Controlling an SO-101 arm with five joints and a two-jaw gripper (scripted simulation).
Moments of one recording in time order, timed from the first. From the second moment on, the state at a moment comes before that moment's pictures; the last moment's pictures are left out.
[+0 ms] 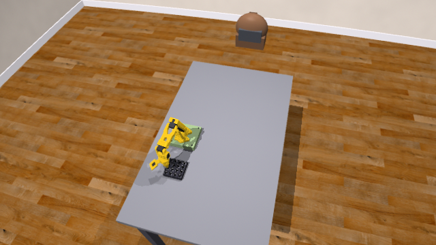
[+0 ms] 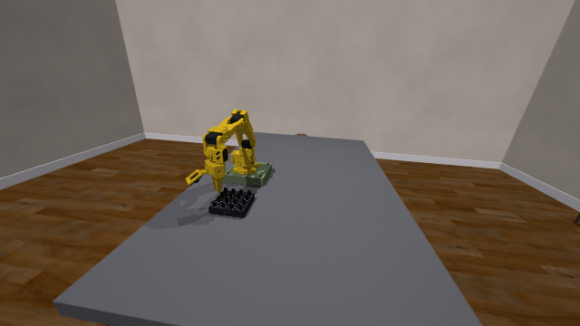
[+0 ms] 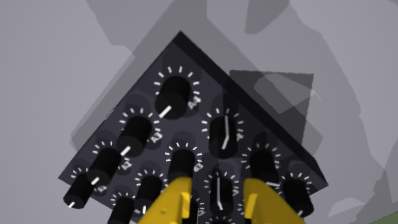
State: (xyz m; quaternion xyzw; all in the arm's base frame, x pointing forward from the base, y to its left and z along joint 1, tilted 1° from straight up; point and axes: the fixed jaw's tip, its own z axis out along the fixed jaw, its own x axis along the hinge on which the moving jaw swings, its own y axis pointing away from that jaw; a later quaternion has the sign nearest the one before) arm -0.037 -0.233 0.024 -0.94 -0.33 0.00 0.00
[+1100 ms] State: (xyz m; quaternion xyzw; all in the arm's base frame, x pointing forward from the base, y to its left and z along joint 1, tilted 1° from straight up) arm -0.037 -0.233 0.019 -0.94 -0.33 0.00 0.00
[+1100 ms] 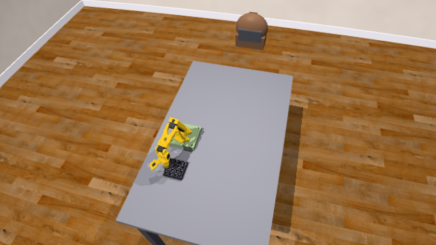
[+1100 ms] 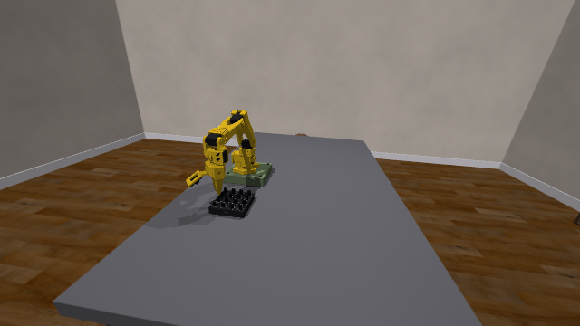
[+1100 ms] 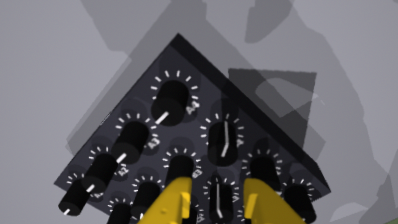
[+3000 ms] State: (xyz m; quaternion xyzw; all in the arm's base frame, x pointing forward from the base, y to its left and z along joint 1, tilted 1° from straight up) arm -0.039 -0.231 0.015 -0.95 -0.32 0.00 0.00
